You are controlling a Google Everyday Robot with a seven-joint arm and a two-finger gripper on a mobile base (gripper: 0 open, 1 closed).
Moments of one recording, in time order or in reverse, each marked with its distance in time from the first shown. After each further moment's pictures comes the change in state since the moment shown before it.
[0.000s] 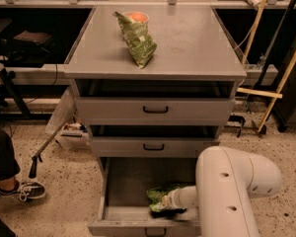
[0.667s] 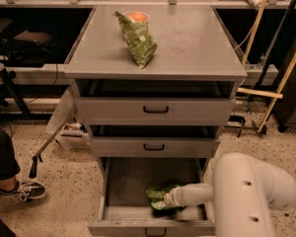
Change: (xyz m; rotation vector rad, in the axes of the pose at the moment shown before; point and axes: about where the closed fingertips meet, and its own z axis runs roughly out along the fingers) arm -0.013 -0.001 -0.011 -0.034 -0.019 -0.024
